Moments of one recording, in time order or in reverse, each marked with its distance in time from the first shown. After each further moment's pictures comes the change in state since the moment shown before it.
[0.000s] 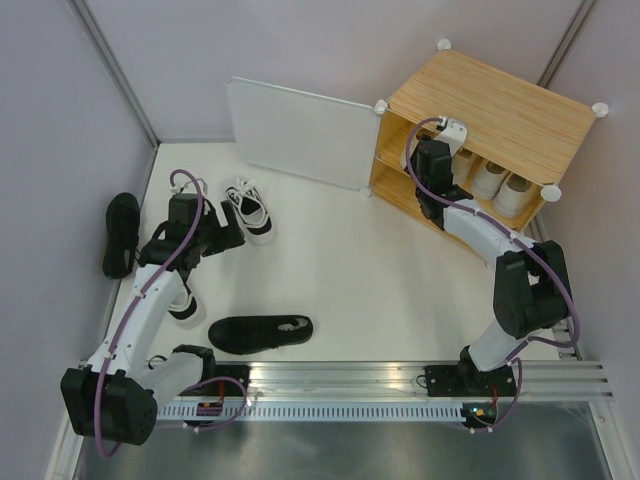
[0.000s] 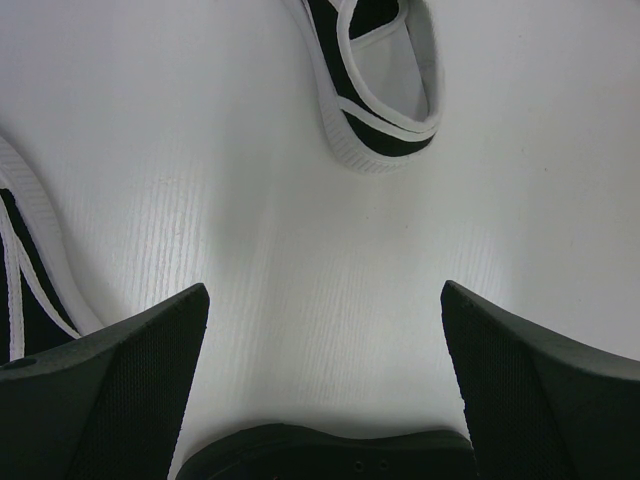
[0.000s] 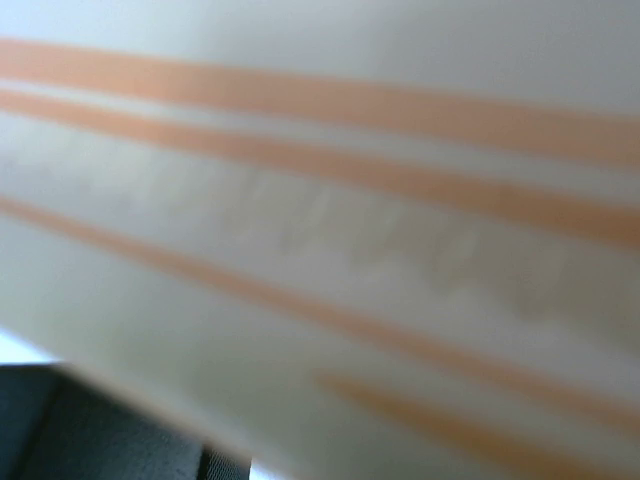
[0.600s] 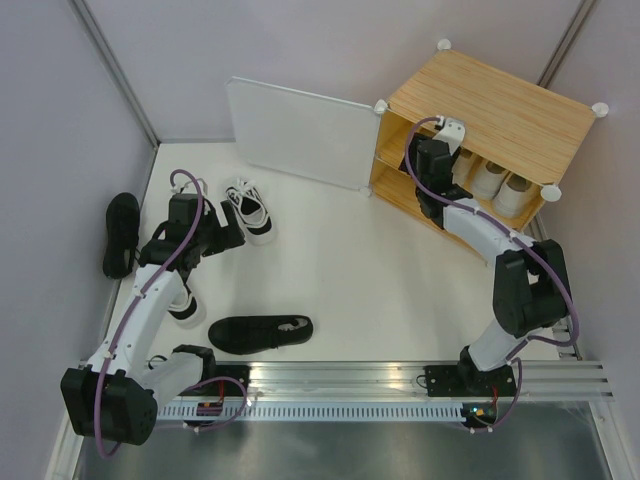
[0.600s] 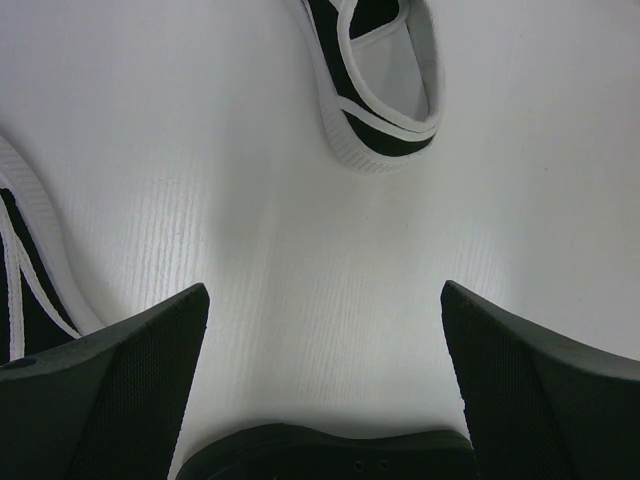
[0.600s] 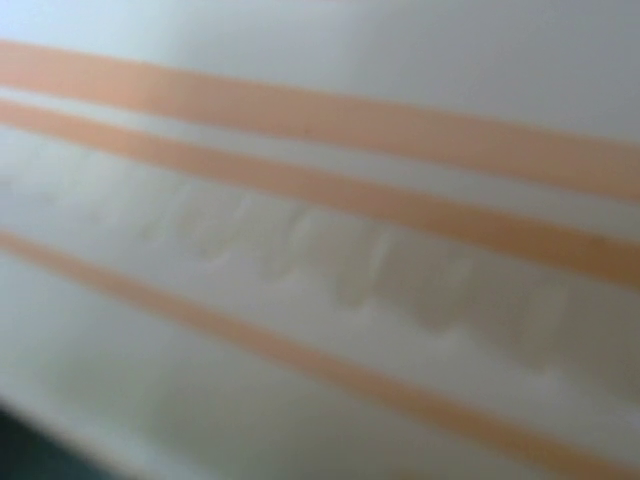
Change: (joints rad) left arm 0.000 0.000 0.000 0.000 0.000 0.000; right arm 0.002 0.024 0.027 -0.010 0.027 -0.024
